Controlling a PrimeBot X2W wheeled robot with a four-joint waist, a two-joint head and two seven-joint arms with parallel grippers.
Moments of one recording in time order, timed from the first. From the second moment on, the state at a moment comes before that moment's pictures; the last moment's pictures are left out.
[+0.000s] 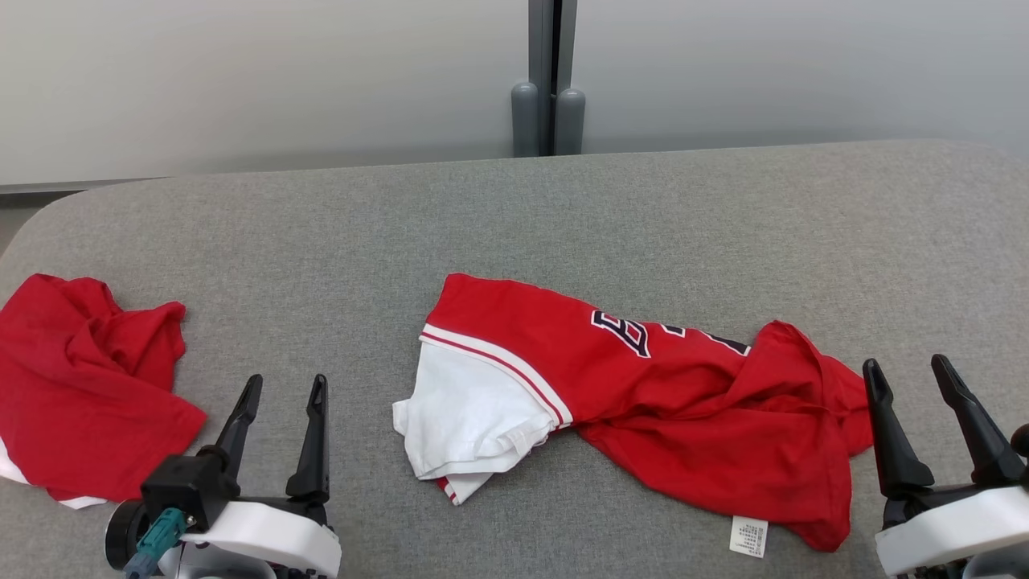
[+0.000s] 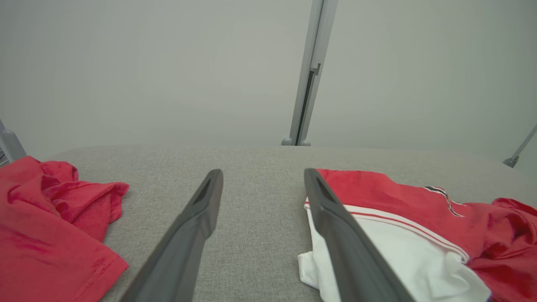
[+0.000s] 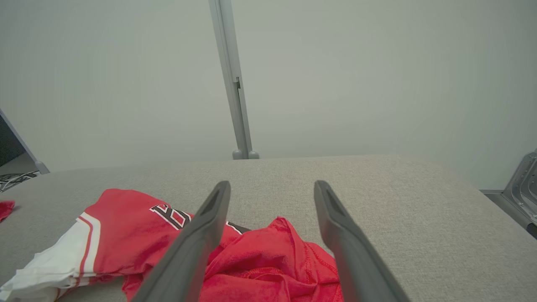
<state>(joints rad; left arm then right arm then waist) -0.06 0.28 -0.34 0.12 -0.50 0.16 -0.25 0.09 -0.15 -0.03 -0.16 0.26 0.13 0.09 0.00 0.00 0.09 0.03</state>
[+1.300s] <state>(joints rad) -0.17 0.16 -0.51 0.49 -0.54 0.03 -0.14 0.06 -0.13 -0.03 -0.15 0.29 0.13 0.10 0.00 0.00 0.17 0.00</state>
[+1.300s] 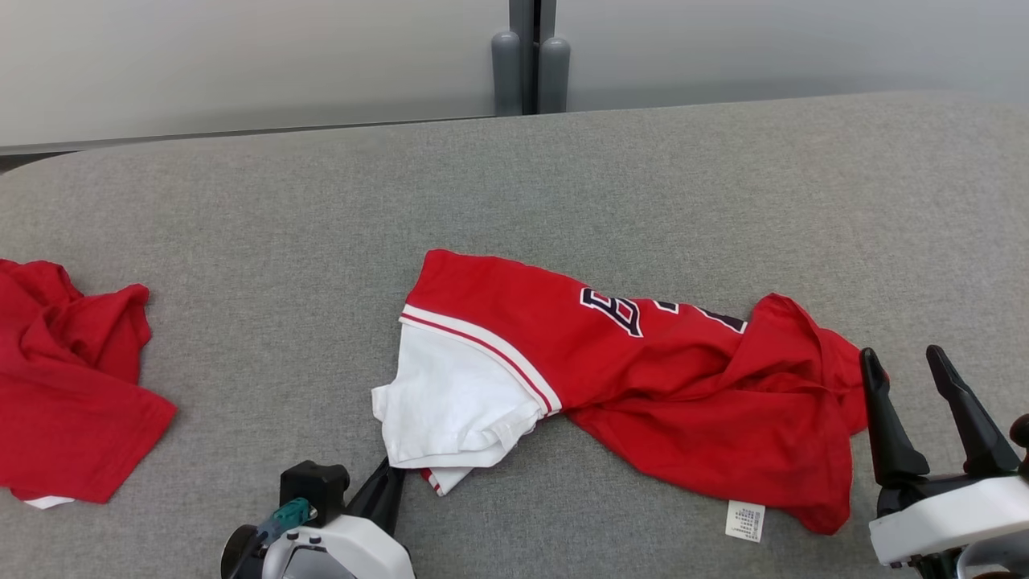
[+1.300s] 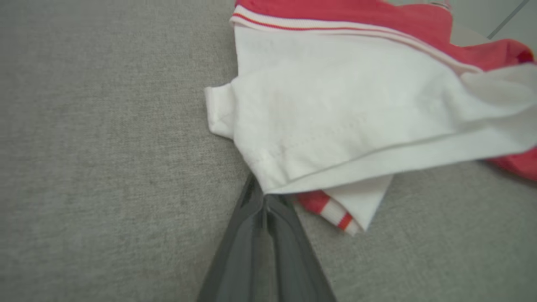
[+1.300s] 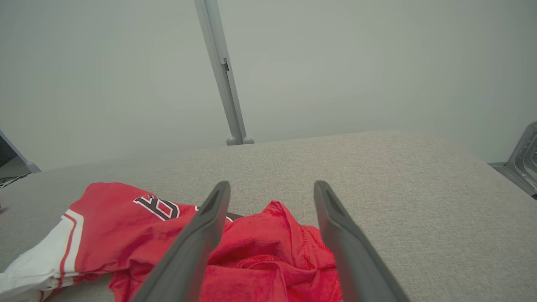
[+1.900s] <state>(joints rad) -0.17 0.23 -0.47 0.31 -0.48 0.10 -0.23 0.06 -0.13 -0.06 -0.15 0.31 0.13 0.09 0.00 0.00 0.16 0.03</state>
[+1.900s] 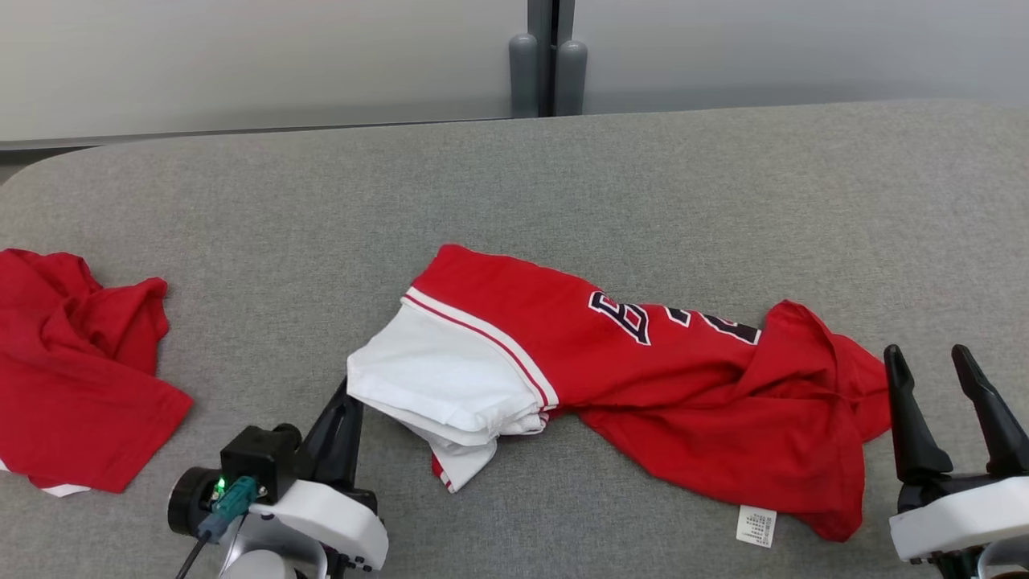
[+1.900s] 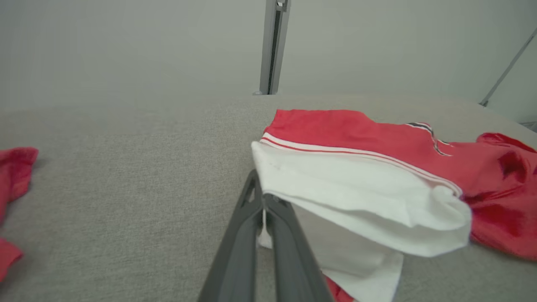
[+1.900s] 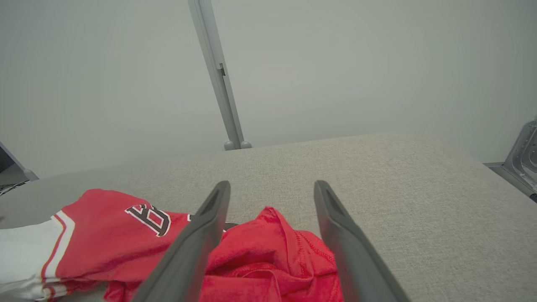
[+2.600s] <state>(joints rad) -0.23 0.27 -0.48 0.06 -0.43 0.16 -0.18 -0.15 -0.29 0.00 0.05 0.37 0.13 0.20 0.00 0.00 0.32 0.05</state>
